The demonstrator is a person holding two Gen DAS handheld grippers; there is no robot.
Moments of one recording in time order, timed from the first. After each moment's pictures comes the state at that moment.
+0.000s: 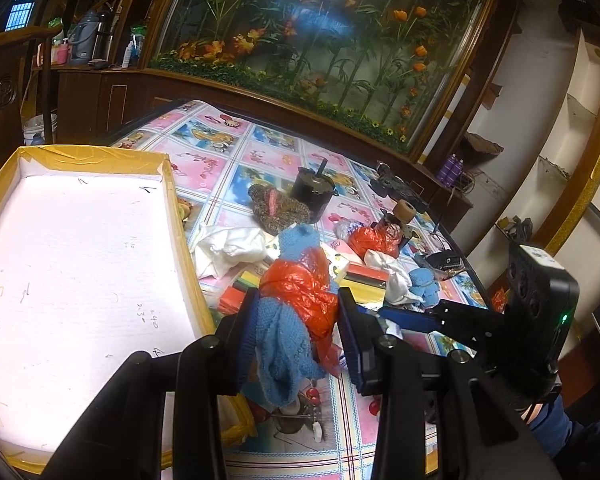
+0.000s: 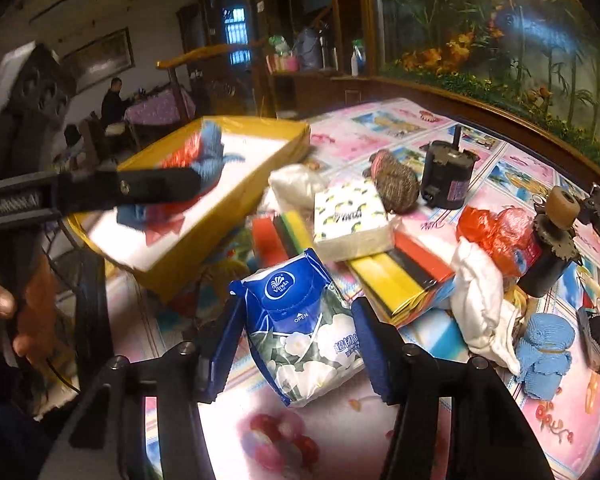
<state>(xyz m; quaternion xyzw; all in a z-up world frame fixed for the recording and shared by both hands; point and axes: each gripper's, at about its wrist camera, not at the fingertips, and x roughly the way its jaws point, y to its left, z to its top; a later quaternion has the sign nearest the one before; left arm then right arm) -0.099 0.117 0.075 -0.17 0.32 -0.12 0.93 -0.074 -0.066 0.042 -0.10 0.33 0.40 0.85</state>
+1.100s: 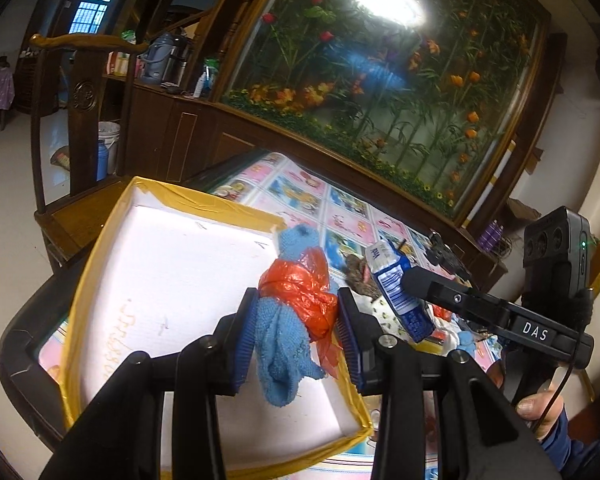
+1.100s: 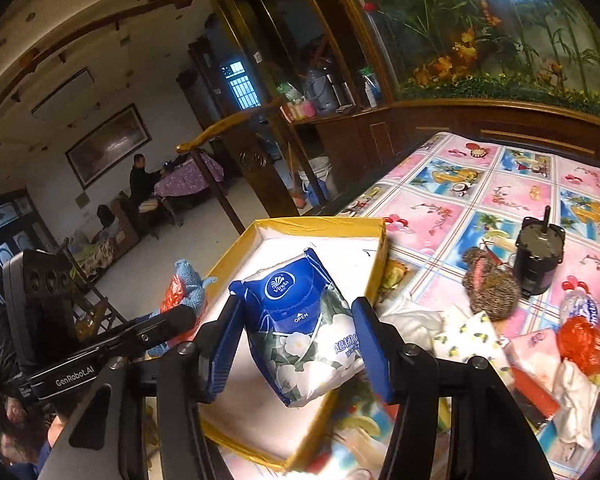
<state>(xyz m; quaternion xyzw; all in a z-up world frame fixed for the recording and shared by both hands) -0.139 0.231 0.104 -0.22 0.25 -0.01 0.94 -0.044 0.038 0.118 0.04 0.32 0.45 0.83</state>
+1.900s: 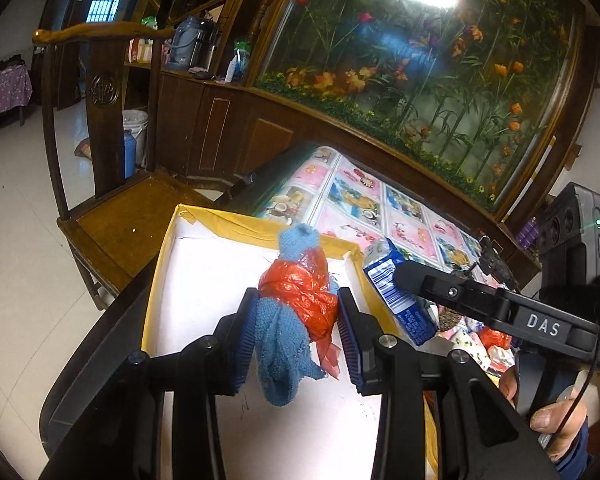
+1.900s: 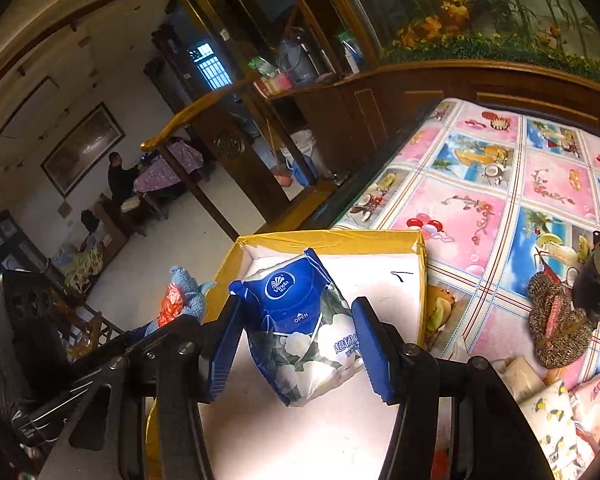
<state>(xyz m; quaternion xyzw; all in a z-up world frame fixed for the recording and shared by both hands) -0.064 0.305 0.098 -0.21 0.31 0.04 0.93 0.033 0.142 0.110 0.06 0.39 0.41 0.82</state>
